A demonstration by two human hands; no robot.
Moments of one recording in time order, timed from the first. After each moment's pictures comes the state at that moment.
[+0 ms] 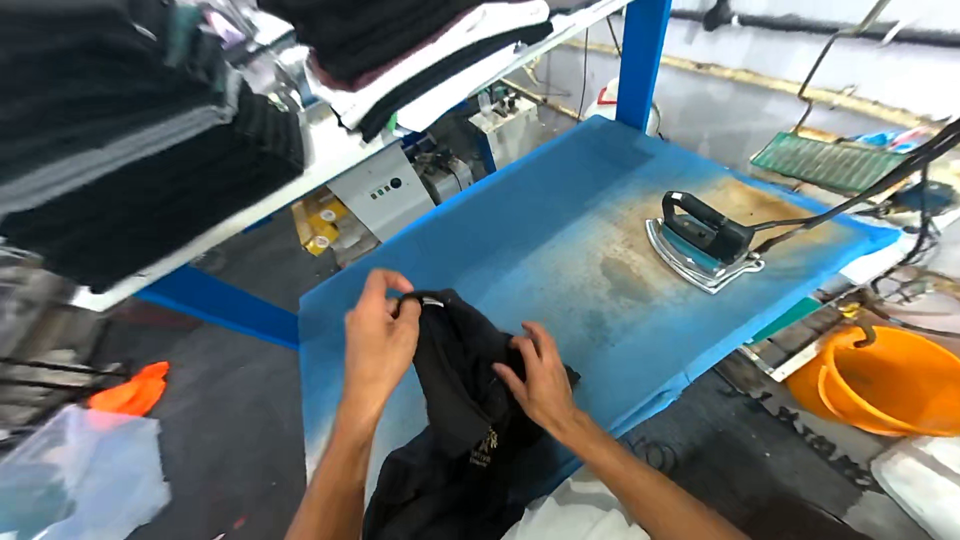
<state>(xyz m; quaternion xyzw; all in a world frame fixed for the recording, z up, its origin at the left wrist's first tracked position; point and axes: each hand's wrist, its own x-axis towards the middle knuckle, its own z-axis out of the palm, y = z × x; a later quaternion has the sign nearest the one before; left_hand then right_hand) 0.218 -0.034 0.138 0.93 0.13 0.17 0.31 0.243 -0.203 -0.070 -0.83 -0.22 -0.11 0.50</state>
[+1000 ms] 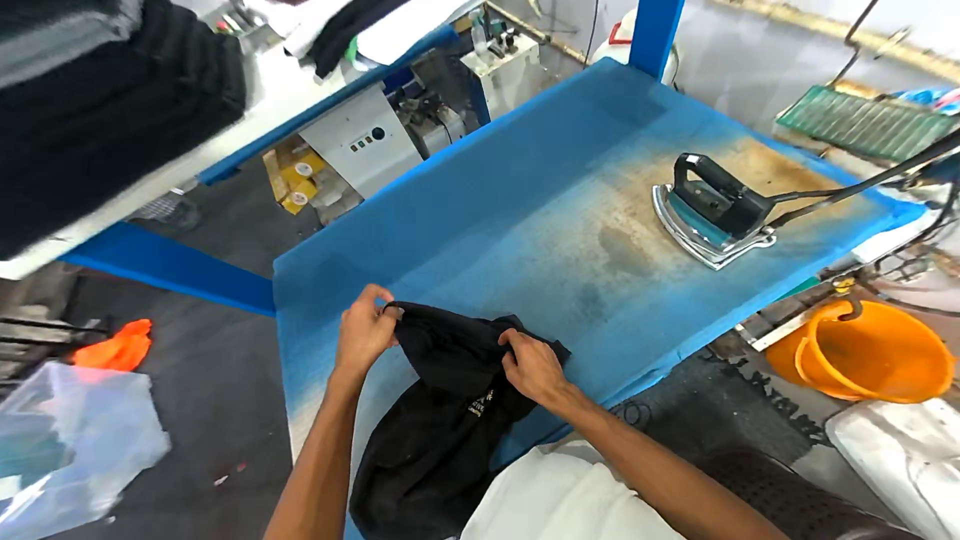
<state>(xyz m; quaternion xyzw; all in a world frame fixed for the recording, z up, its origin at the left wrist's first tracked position) 0.241 0.037 0.041 0.92 0.27 -0.02 0.28 0.257 -0.207 -0.090 -0.87 -0.22 0.19 0.40</state>
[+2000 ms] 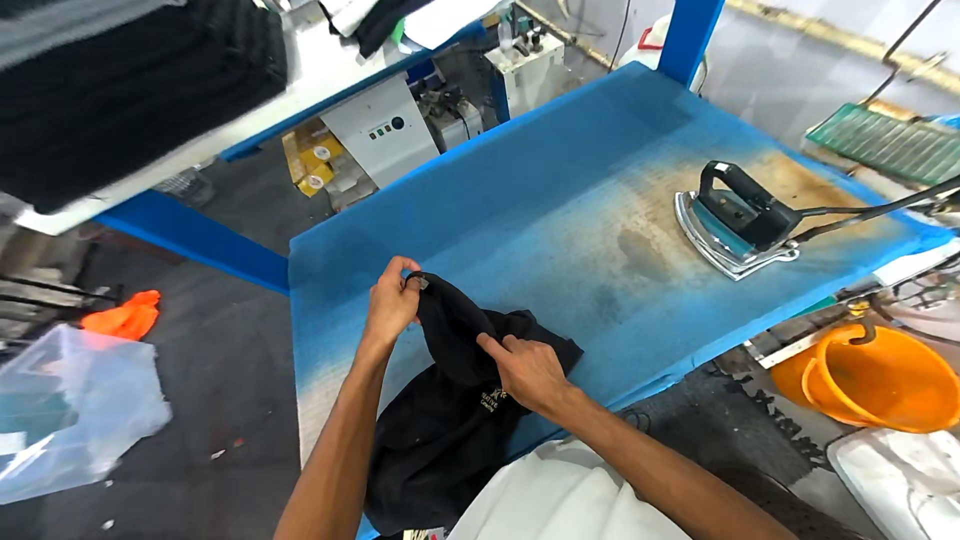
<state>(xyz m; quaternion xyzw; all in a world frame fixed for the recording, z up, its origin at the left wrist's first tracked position) 0.260 0.039 0.035 0.90 0.26 0.02 0.35 0.236 -0.189 -0.069 -0.87 -0.39 -0.03 0.30</state>
